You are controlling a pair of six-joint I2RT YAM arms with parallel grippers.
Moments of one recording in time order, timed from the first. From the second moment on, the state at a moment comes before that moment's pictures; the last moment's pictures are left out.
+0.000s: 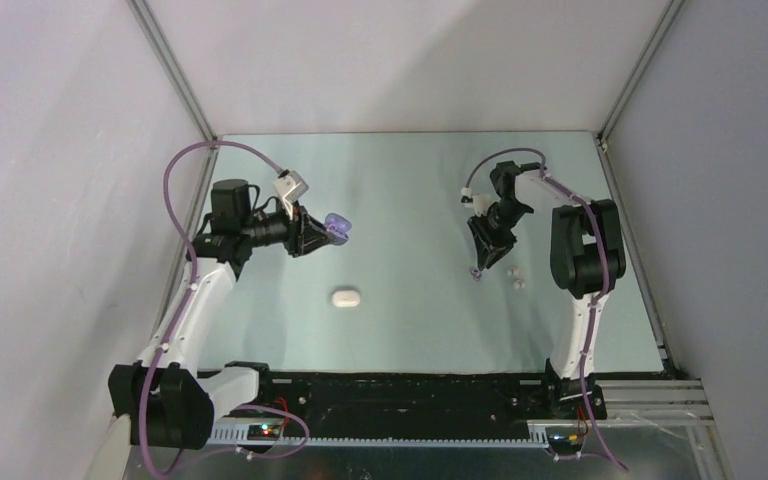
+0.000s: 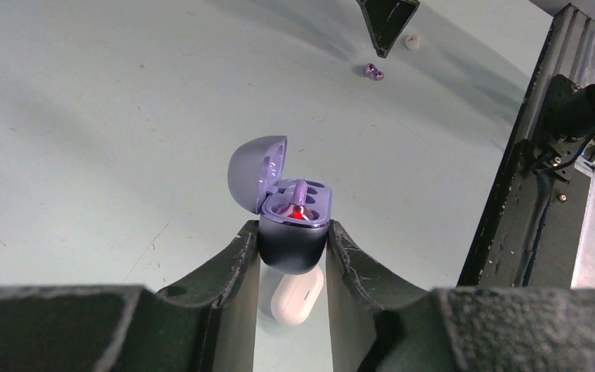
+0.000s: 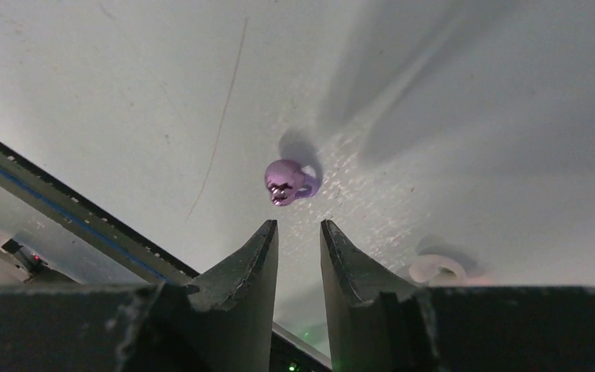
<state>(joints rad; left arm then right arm) -0.06 1.12 0.91 -0.39 0.96 0.27 0.19 2.03 1.52 -1.10 -0.42 -0.31</state>
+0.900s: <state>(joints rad) -0.06 1.10 0.91 -0.42 0.94 0.29 0.35 2.11 1.53 -1.07 -0.28 -0.28</state>
